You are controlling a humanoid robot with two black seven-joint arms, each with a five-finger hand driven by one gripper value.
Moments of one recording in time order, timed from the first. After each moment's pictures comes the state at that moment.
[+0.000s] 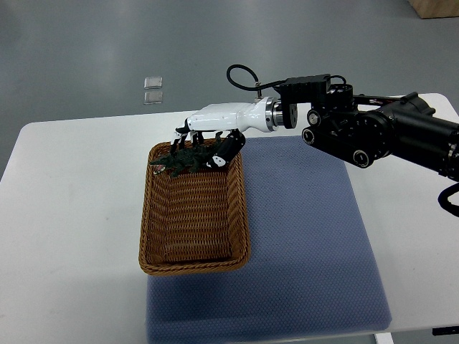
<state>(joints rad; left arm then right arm) 0.05 0.00 -0.04 -0.19 0.06 0.11 0.01 1.28 -0.09 0.03 0.73 -1.36 0.16 0.61</state>
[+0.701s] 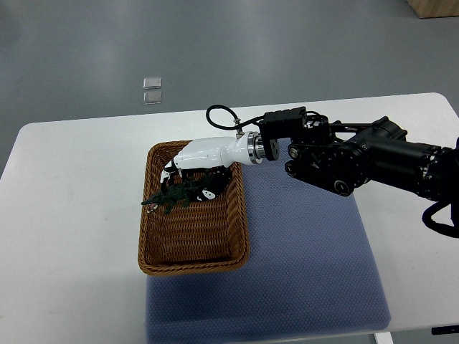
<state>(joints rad) 0.05 0.00 -0.04 -0.19 0.06 0.11 0.01 1.21 -0.02 -0.05 0.72 -1.40 0.08 0.61</state>
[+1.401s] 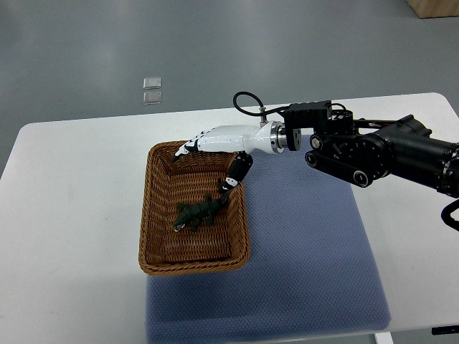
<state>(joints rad) 0.05 0.00 -0.04 -0.19 0.06 0.11 0.01 1.21 -0.12 -0.04 0.71 -1.28 0.11 0.61</state>
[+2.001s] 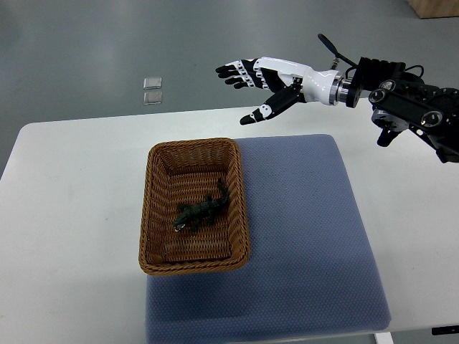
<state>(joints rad) 0.05 0.00 -0.04 -0.19 0.06 0.11 0.01 1.18 -0.33 0.14 0.71 -0.57 0.46 0.47</state>
